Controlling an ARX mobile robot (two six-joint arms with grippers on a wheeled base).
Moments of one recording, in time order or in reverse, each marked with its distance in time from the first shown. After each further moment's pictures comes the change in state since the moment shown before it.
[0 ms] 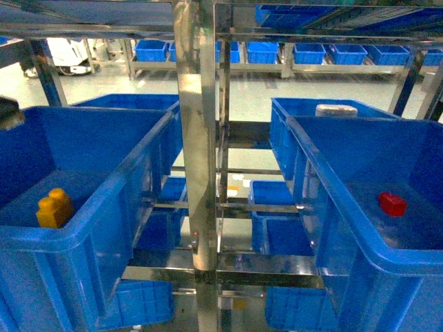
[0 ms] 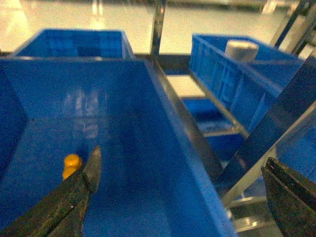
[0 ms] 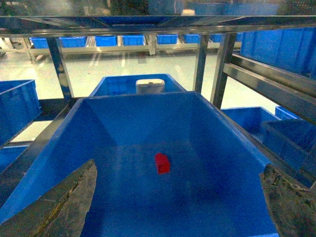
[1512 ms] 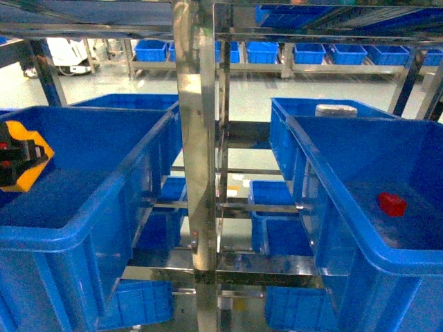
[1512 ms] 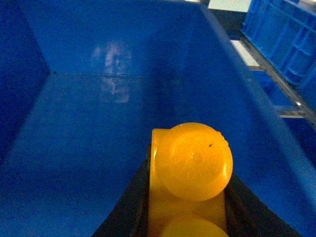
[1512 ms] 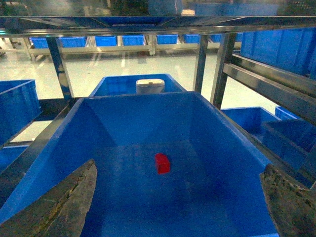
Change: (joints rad) left arm -0.026 0.456 0.101 0.239 -0.199 -0.034; right arm 0.000 0.000 0.000 0.000 0.000 0.000
